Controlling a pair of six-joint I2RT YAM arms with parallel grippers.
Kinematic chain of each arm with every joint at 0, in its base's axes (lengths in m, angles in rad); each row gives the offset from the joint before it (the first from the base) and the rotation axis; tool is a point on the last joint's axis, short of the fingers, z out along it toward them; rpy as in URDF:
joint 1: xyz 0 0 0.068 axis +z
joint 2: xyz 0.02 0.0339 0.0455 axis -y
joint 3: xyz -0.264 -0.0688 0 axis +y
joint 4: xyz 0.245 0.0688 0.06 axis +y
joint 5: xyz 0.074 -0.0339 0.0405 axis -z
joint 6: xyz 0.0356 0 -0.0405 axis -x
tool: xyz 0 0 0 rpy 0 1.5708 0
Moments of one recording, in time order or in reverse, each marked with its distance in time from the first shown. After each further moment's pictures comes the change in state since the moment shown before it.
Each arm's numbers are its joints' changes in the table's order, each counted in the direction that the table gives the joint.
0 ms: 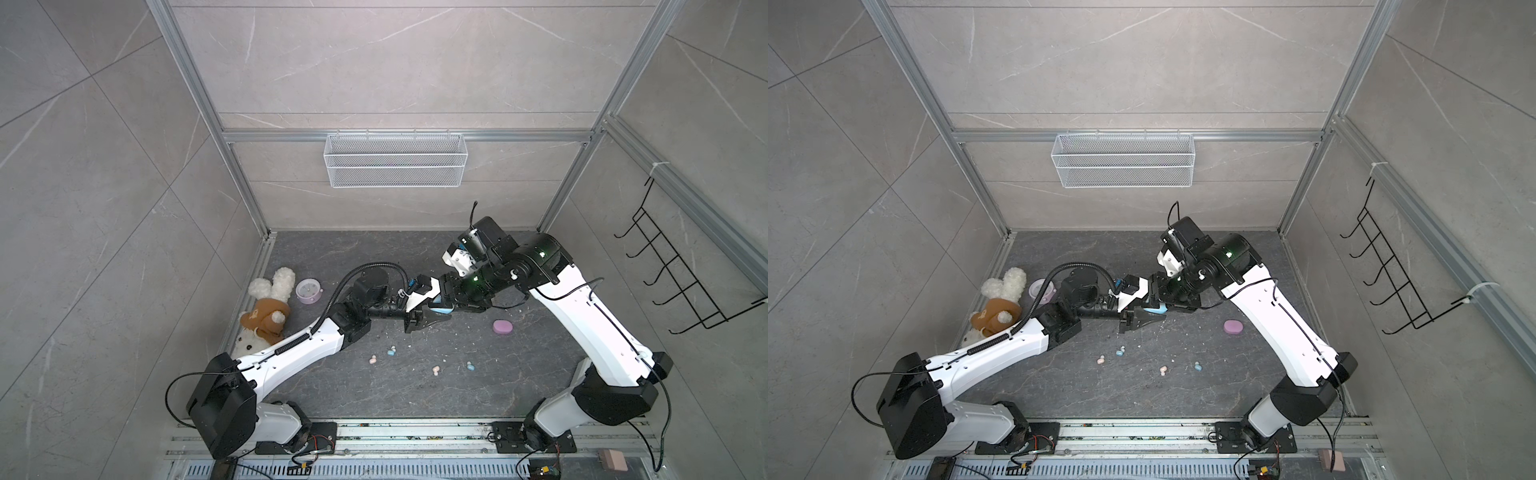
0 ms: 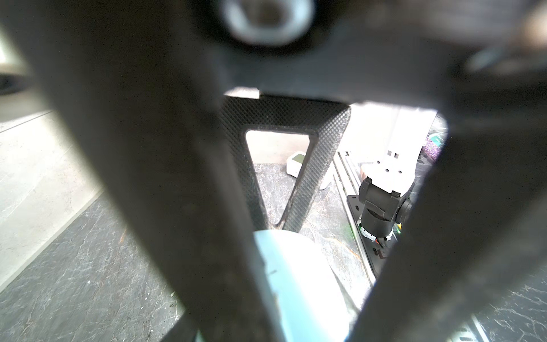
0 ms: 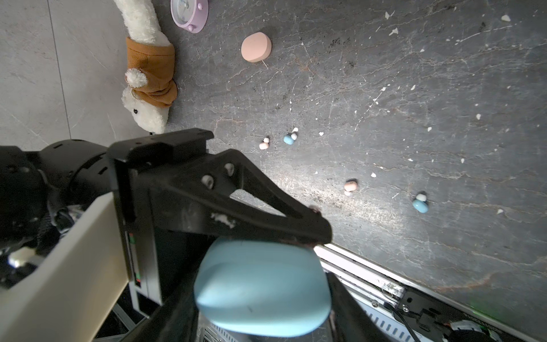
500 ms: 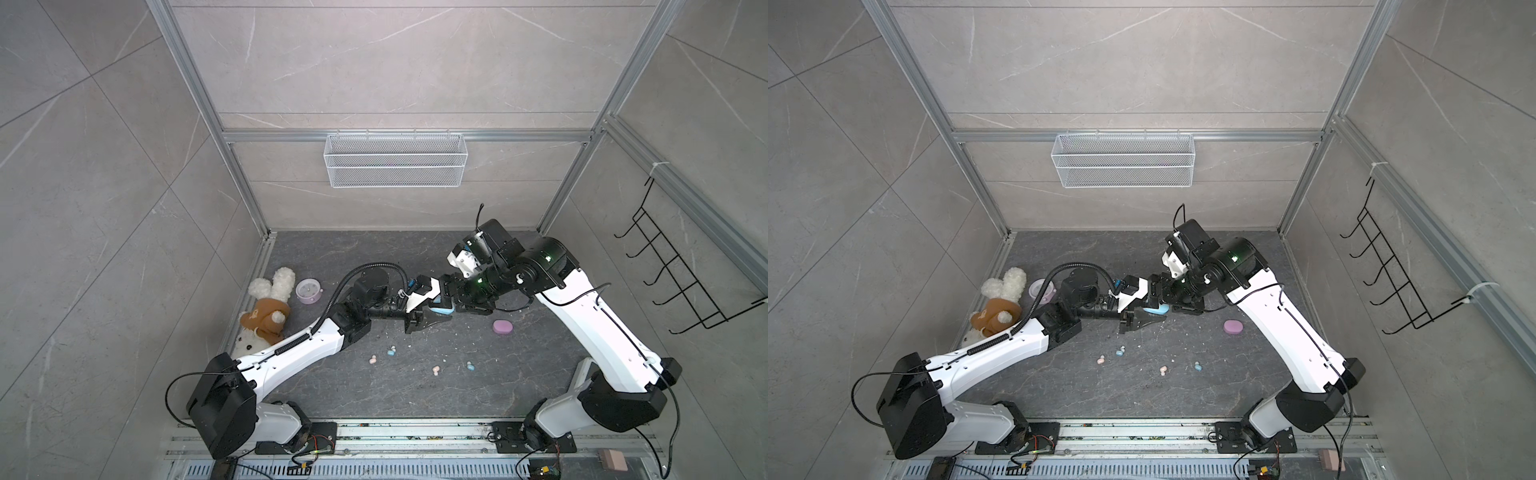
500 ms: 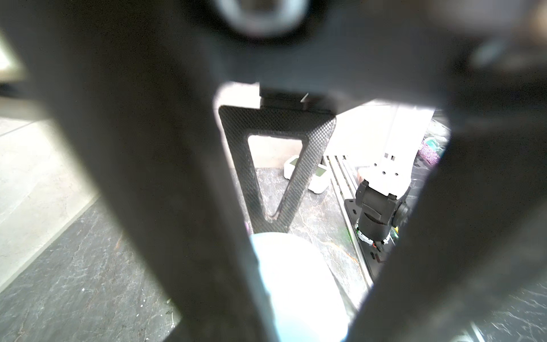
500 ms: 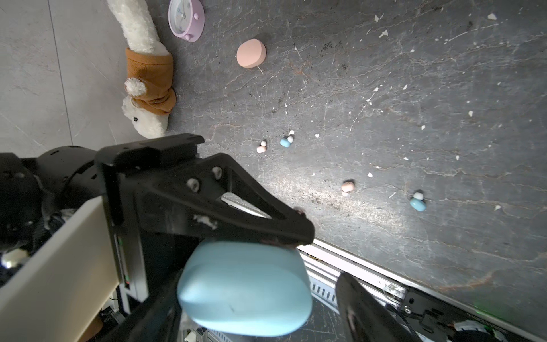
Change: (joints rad) left arm -0.005 0.001 0.000 -0.006 0.009 0.001; right arm -0.015 0.056 0.069 -0.042 0.008 -0.024
